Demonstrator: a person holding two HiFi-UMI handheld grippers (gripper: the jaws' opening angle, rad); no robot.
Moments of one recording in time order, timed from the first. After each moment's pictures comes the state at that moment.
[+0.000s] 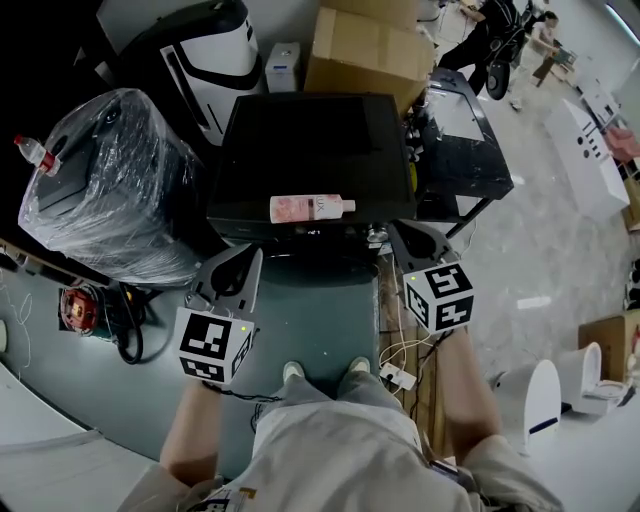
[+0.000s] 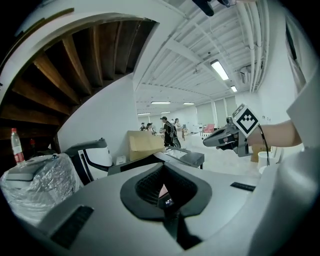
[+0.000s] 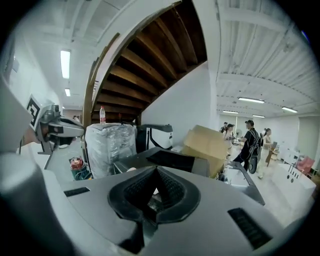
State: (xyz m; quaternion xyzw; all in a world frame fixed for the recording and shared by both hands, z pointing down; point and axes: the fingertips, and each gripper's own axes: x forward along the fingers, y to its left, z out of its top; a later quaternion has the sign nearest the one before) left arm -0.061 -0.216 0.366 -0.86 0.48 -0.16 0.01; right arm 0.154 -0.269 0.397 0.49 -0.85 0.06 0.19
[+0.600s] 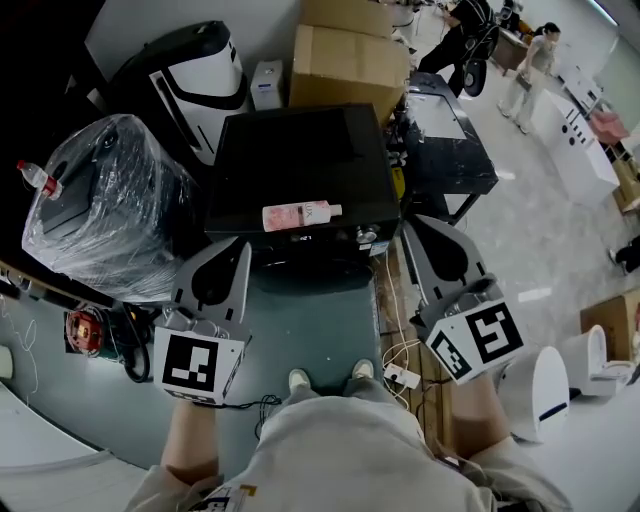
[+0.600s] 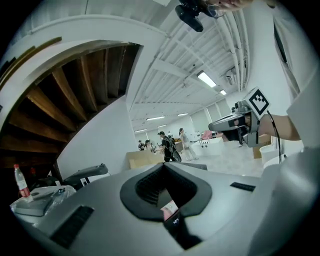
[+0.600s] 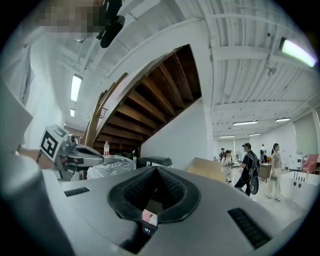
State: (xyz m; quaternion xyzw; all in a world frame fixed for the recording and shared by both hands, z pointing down) left arm -0.045 -0.177 0.251 -0.87 0.47 -0.12 0.13; right arm 0.149 -0.176 0.225 0.50 -0.87 -0.04 0.04
